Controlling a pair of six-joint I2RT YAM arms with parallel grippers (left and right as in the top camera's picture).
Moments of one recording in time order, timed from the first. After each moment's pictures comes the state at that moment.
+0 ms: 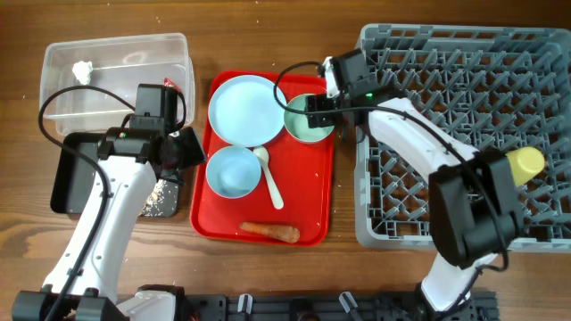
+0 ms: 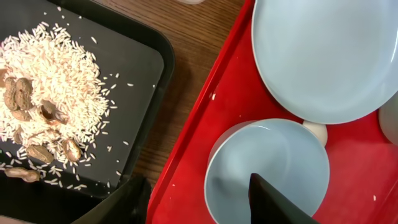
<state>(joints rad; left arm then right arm) -0.10 1.39 1.05 -0.91 -0.01 -0.47 0.39 1.94 1.30 -0.43 -0.12 0.21</state>
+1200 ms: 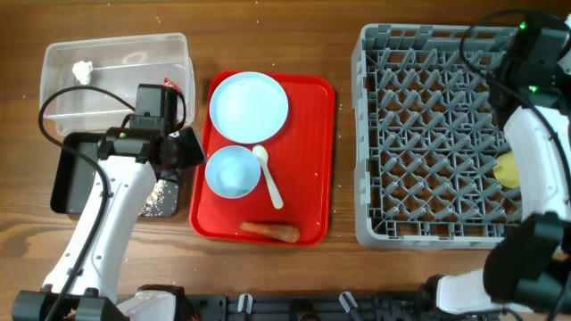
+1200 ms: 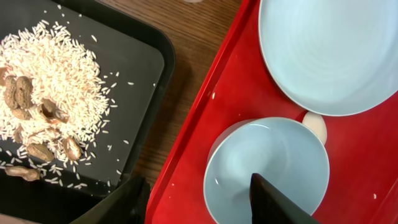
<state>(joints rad) -0.10 1.39 1.05 -0.91 -0.01 -0.47 -0.24 1.65 1.30 -0.23 1.08 0.01</state>
